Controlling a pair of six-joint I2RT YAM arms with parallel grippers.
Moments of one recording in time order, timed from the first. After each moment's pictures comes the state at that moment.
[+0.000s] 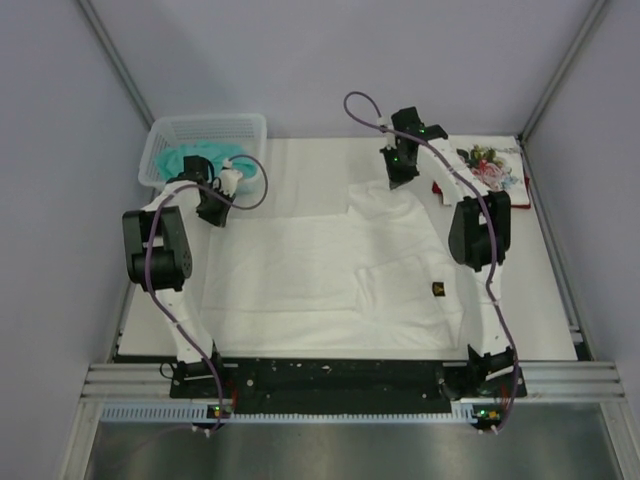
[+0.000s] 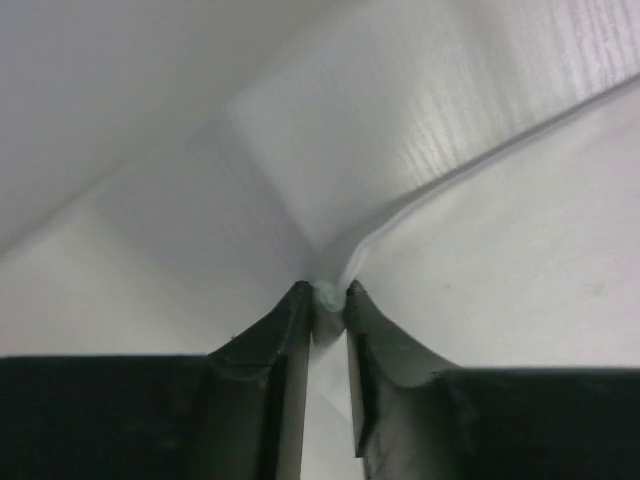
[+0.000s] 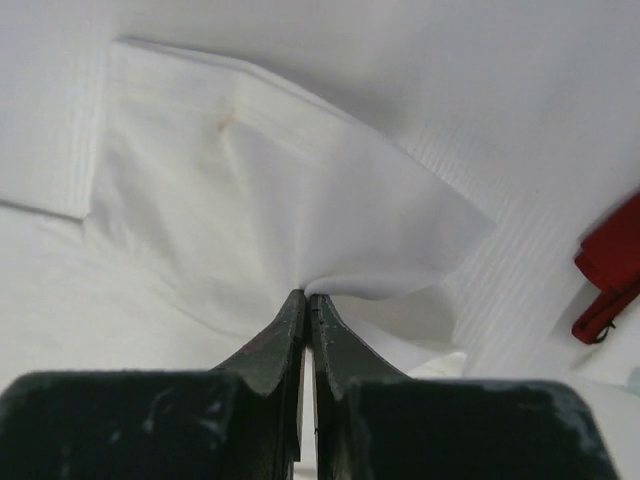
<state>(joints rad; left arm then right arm) 0.12 2.01 1.43 -0.54 0.19 0.58 0.31 2.34 2.17 -0.93 -0.04 0.02</state>
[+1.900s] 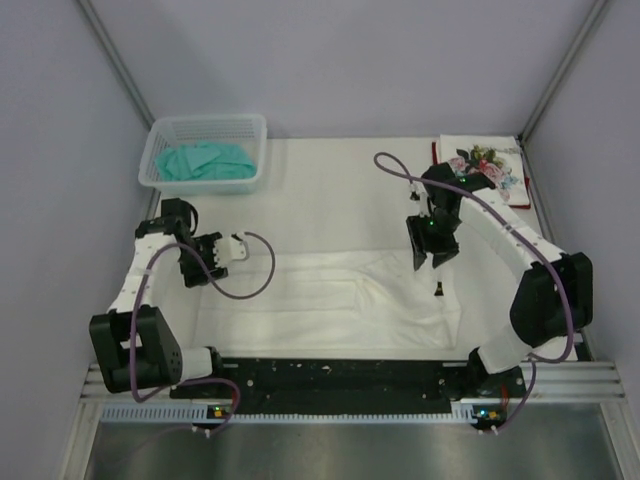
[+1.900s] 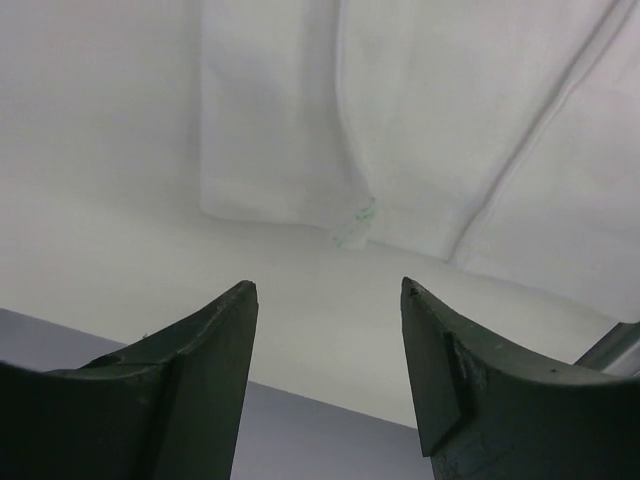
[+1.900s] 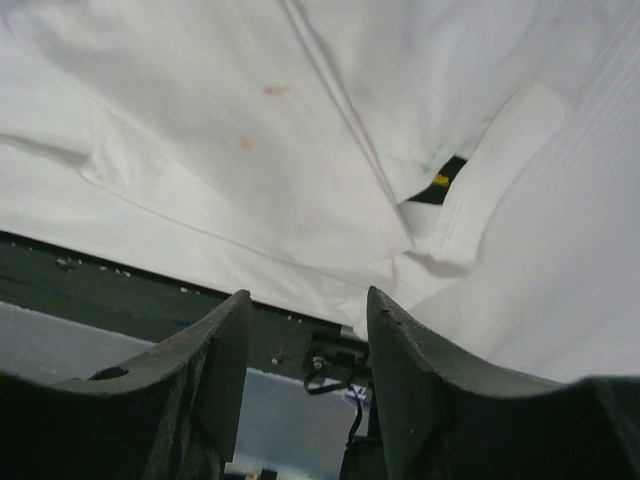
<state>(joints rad) 0.15 1.31 0.95 -1.01 0.20 1.47 0.34 1.58 1.30 -1.24 -0.16 0.15</state>
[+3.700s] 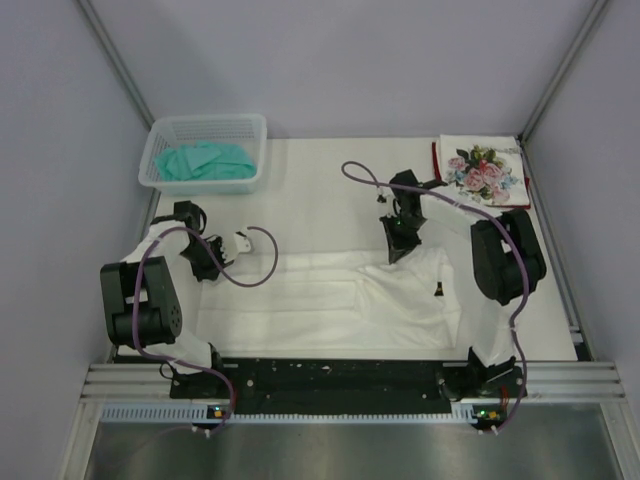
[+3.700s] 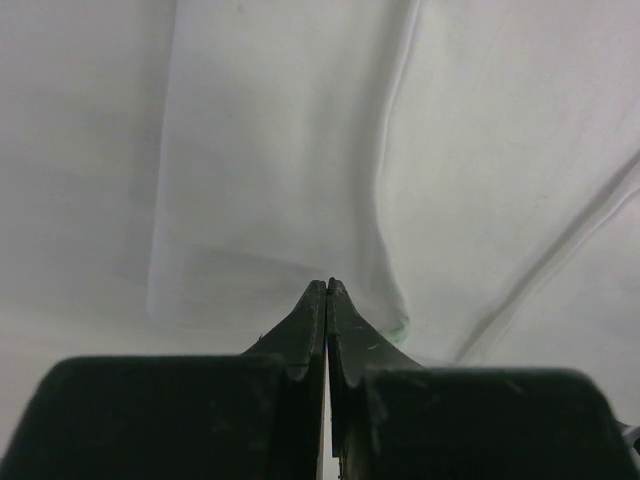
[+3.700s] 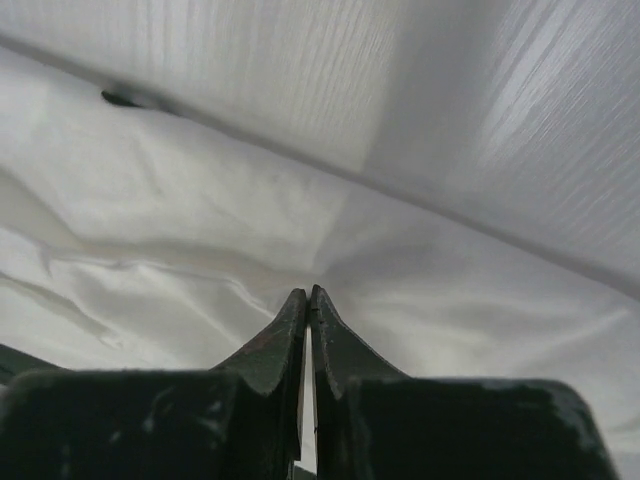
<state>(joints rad) 0.16 1.57 0.96 -0.87 0.29 1.33 0.40 1.94 1.37 -0.82 -0.24 0.12</state>
